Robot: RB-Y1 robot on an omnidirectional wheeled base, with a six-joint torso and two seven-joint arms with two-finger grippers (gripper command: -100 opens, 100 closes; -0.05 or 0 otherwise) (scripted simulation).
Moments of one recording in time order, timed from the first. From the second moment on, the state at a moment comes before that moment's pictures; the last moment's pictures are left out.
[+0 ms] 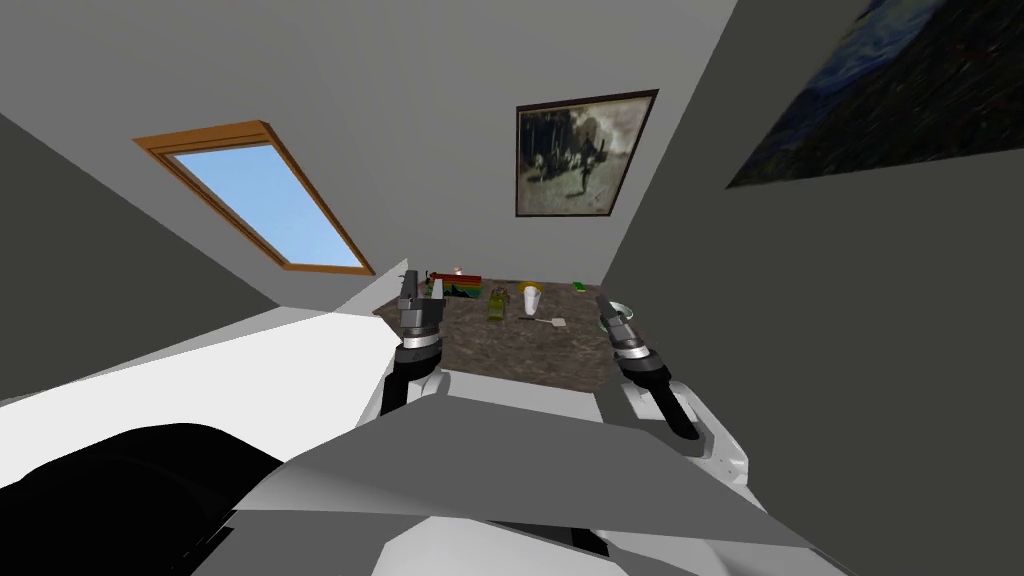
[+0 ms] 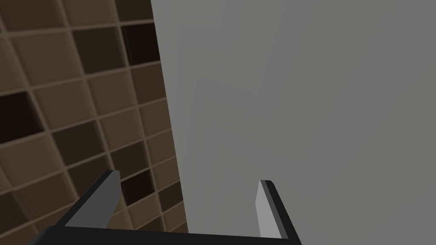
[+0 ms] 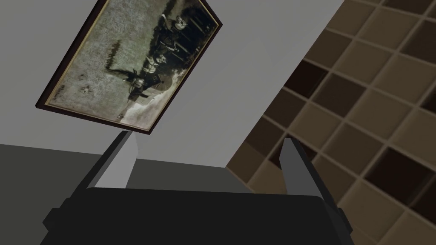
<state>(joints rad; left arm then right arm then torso) 0.51 0.00 -0.05 -2.35 0.01 -0.60 -0.03 0.27 -0.42 -0.02 -1.96 0.18 -0.66 0.15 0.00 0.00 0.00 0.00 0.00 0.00</state>
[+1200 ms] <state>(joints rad) 0.51 0.00 -0.05 -2.35 0.01 -0.60 -0.03 0.12 -0.73 0.02 -1.72 0.34 -0.76 0.16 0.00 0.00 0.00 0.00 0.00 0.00</state>
